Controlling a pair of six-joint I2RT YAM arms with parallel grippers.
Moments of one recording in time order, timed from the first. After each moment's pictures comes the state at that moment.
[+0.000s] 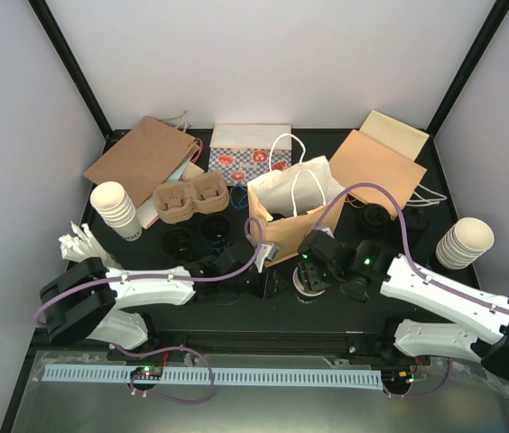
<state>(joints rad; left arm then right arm) -1.05 1.37 0.56 0.21 0.27 -0.83 1.03 1.09 0.94 -1.02 0.23 0.66</state>
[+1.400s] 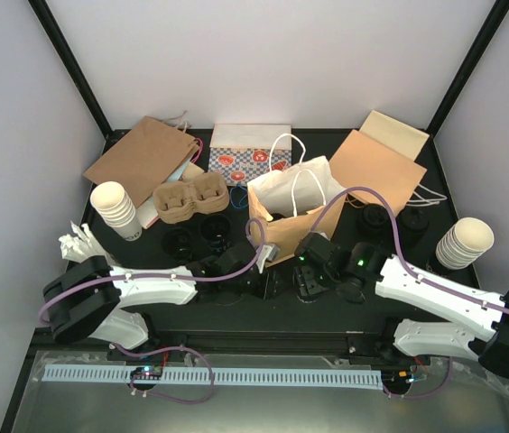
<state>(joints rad) -1.05 1.39 0.56 0.21 0.27 -0.82 1.03 1.11 0.90 -0.96 0.17 0.66</state>
